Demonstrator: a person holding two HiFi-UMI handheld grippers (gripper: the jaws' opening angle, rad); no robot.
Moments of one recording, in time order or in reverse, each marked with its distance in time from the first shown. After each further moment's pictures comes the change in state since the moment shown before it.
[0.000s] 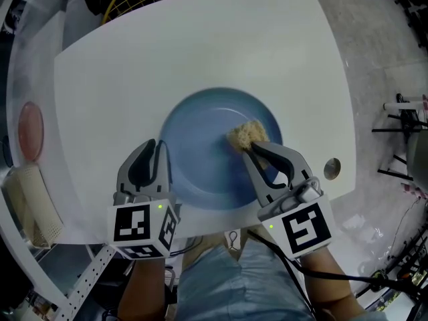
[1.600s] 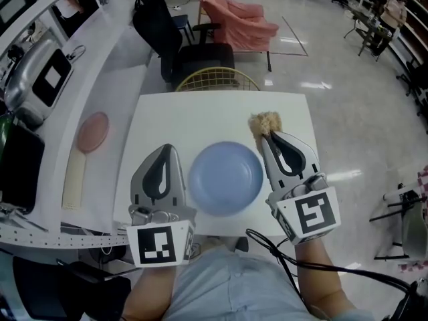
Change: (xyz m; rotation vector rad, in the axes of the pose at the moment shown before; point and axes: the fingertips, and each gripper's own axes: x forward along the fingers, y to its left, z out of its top) left arm -0.254 -0.075 0.172 0.184 -0.751 0.333; right arm -0.175 -0.002 0.187 -0.212 -0.529 -0.075
